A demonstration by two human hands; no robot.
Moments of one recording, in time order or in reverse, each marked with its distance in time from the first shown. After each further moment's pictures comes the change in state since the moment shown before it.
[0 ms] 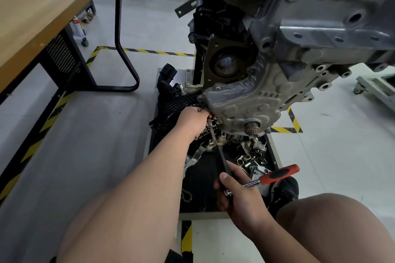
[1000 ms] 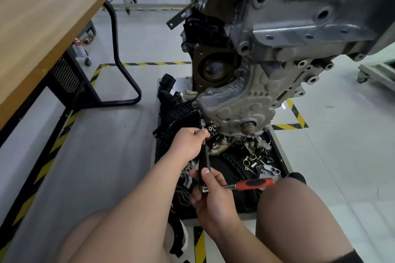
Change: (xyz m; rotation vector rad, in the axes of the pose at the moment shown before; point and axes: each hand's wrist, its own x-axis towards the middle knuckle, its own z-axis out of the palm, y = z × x) left_hand -0.040 -0.023 -0.009 0.241 -0.012 0.147; right_hand 0.006 0.014 0.065 0.584 0.229 0.158
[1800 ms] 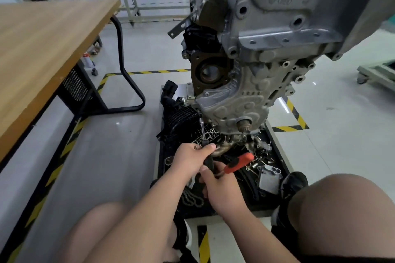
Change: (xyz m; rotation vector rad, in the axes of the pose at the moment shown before) left_hand -0.043 -0.019 0.015 -0.068 0.018 -0.092; right_hand -0.013 -0.023 -0.020 -0.851 -0.049 -0.325
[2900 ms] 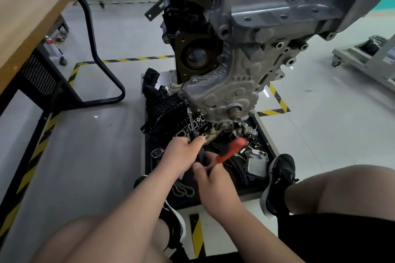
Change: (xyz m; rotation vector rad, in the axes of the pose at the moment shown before) left_hand 0.002 -0.003 -0.004 0.175 -0.086 0.111; right_hand -0.011 0.004 0.006 -0.248 0.067 -0.026
